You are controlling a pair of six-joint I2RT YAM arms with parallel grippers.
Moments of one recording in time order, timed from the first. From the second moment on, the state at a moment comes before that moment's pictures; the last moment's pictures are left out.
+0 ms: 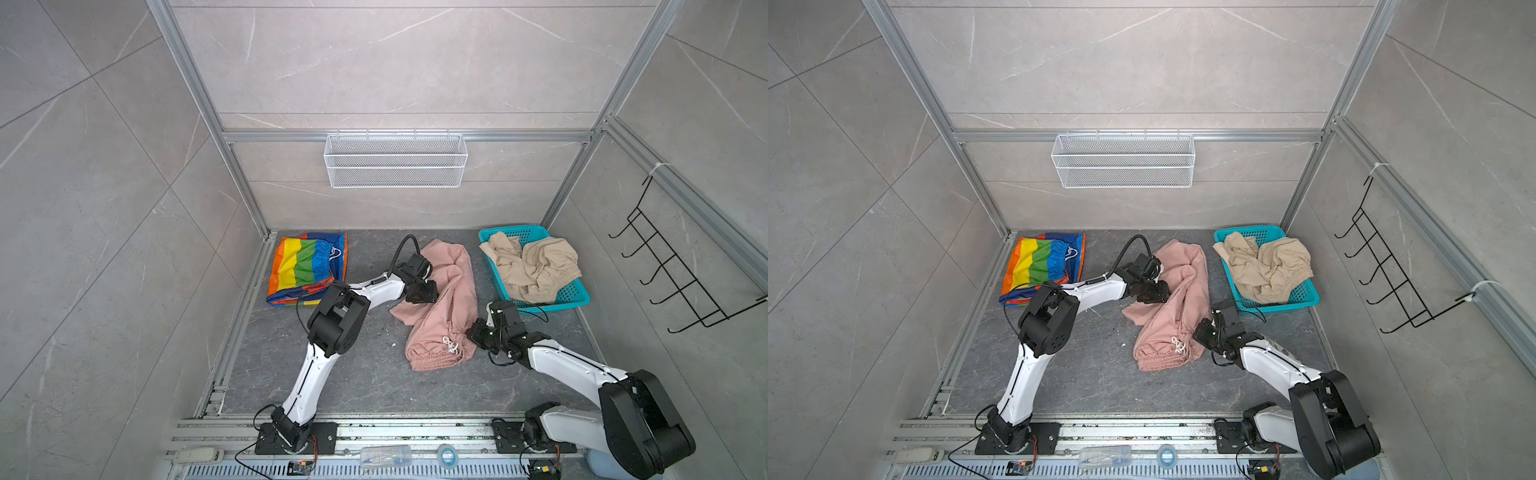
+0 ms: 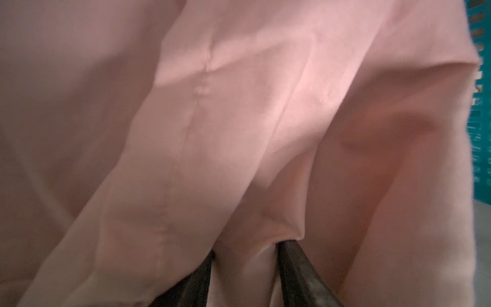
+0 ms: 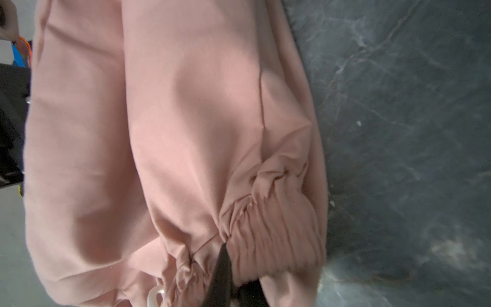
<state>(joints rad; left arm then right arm) -0.70 2.32 1.76 -0.39 0.32 -0.56 0.33 1.25 0.46 -0.11 -0.19 0.86</state>
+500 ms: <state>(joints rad) -0.67 2.40 1.96 -0.42 0.42 -0.50 0.54 1.31 0.49 -0.04 -0.11 1.03</state>
